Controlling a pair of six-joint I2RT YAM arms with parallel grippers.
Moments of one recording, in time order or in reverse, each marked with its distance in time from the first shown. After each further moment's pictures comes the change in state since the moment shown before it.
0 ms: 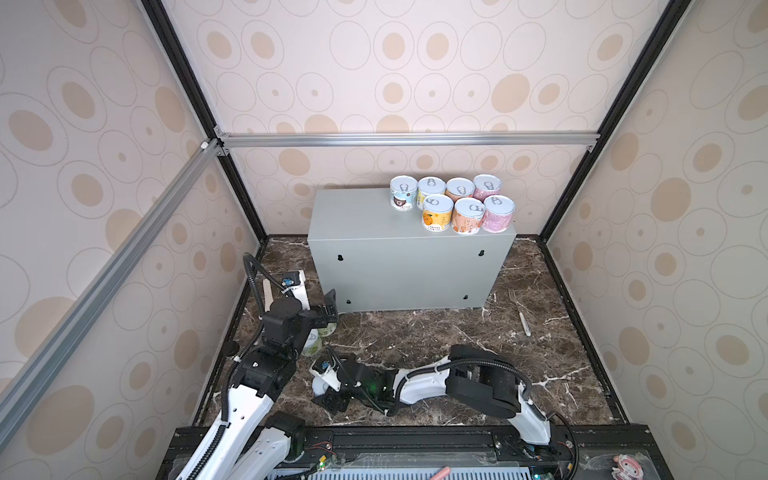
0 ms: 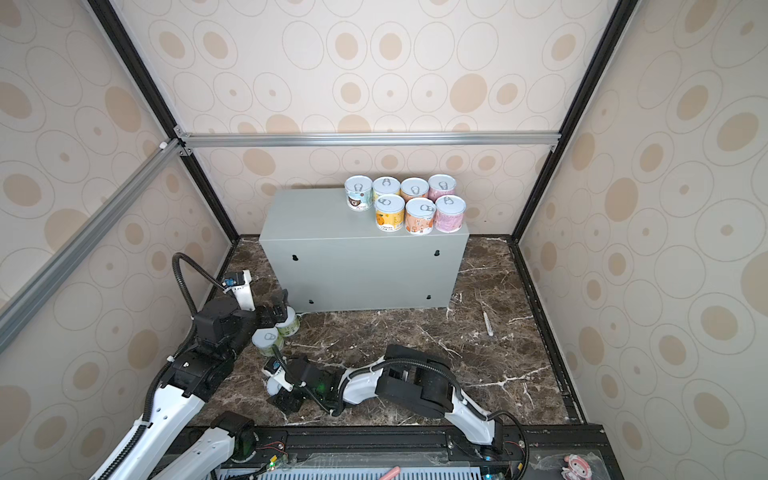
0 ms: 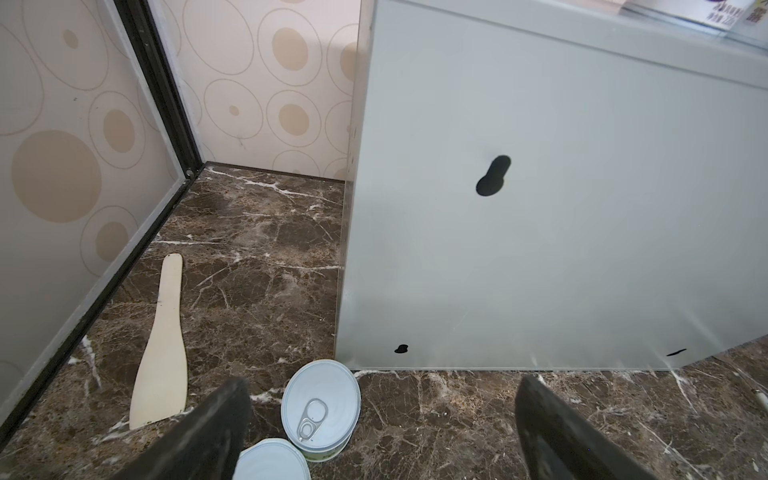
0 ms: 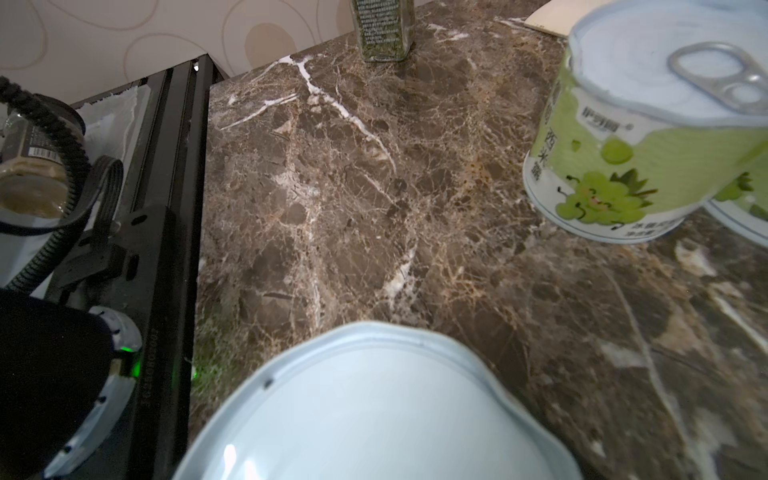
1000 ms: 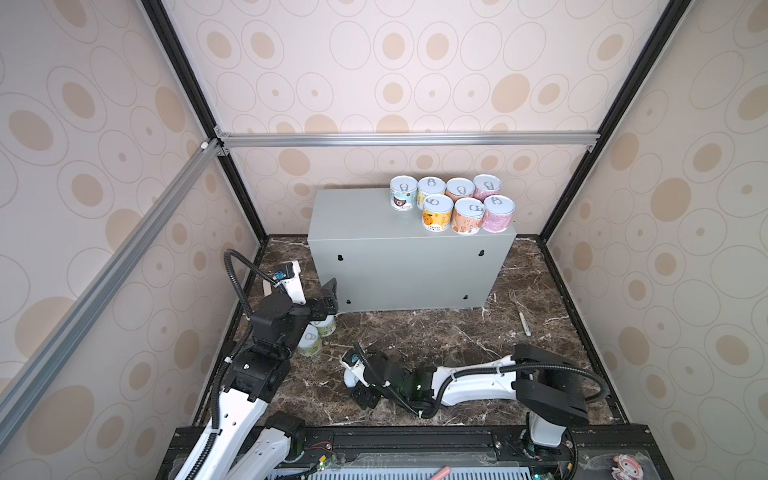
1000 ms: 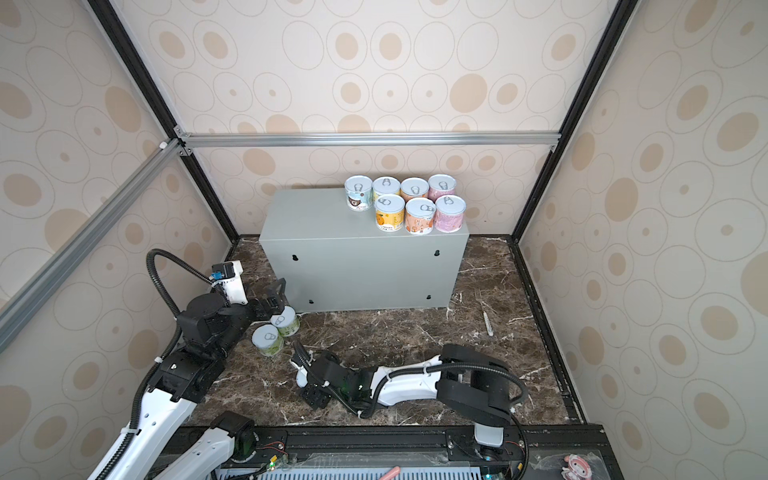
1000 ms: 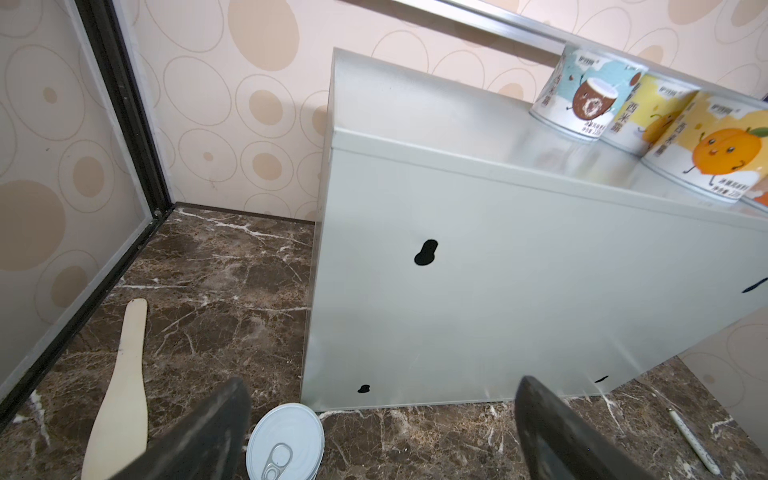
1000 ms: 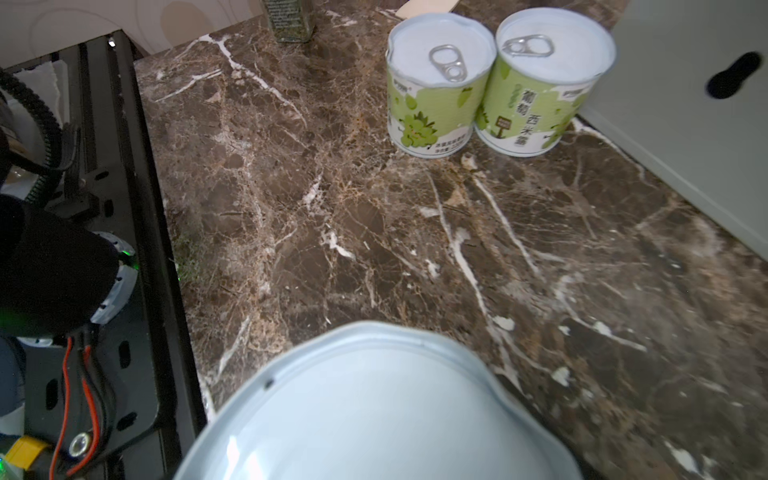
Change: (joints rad) left arm 0.000 -0.006 0.111 0.005 0.063 -0.022; right arm 0.011 -0.423 -0.250 -0.290 0.245 0.024
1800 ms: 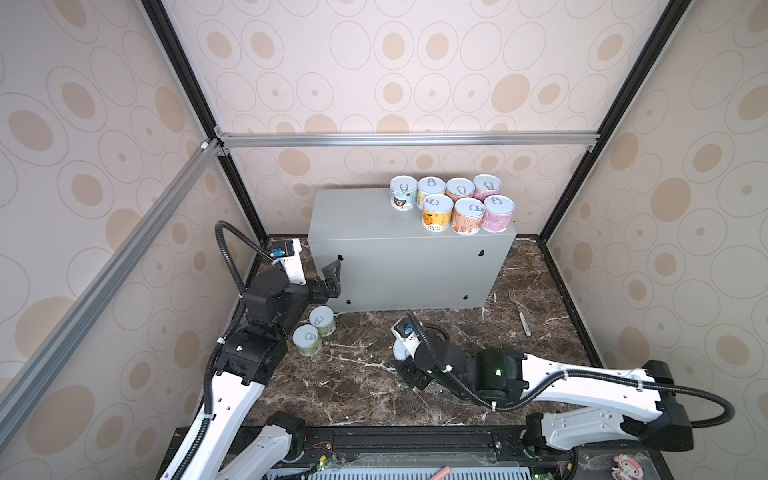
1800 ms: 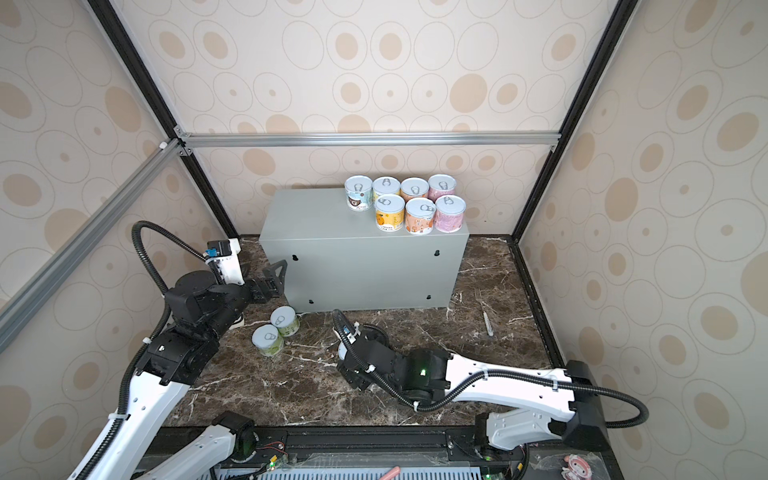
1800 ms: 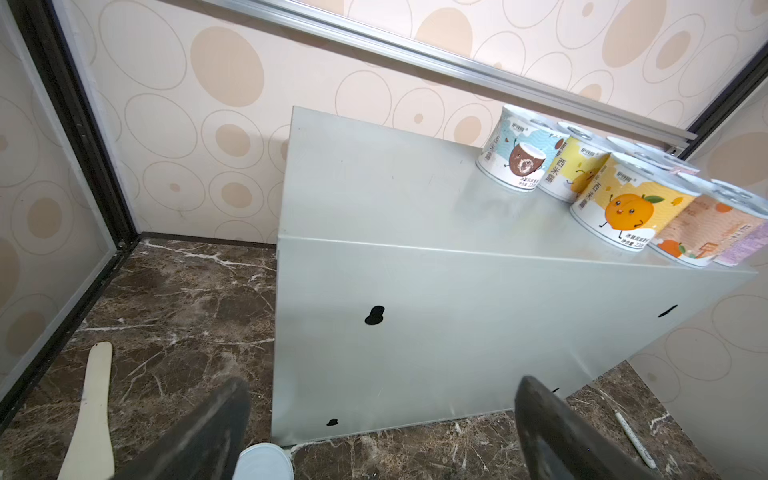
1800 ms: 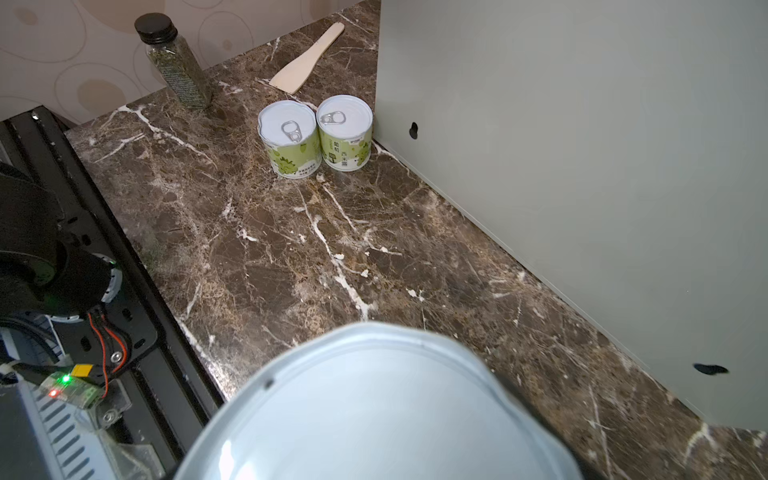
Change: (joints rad) left arm 0.000 0.127 0.224 -0.070 0.074 -0.001; right arm 0.000 -0.535 0.130 -0.740 0.262 0.092
